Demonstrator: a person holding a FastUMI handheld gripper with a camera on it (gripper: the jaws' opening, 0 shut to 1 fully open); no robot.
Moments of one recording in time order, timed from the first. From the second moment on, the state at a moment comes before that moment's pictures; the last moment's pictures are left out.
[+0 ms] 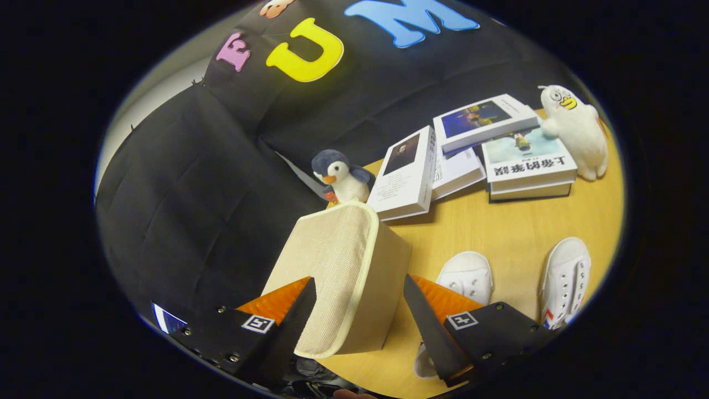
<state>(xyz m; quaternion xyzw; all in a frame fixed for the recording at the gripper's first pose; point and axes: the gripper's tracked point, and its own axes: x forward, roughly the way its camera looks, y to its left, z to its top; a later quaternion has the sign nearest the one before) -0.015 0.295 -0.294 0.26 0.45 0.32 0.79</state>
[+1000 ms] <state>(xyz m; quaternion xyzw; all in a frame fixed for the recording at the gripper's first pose) -0.018 0.336 -0.276 0.43 0.52 0.33 0.66</state>
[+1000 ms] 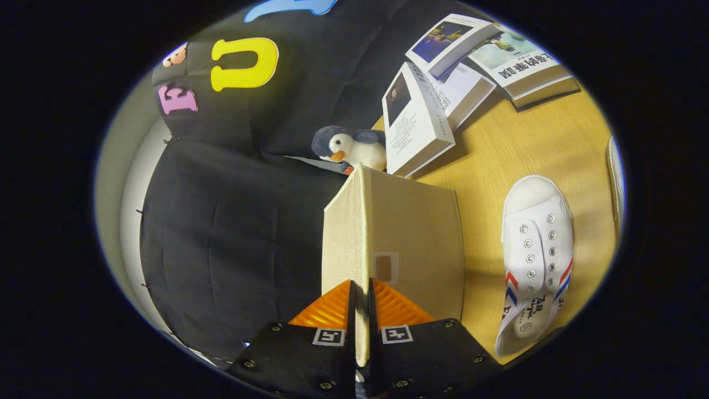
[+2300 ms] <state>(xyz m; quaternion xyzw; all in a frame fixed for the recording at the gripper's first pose) -0.050 0.598 -0.139 0.31 0.47 0.50 0.66</state>
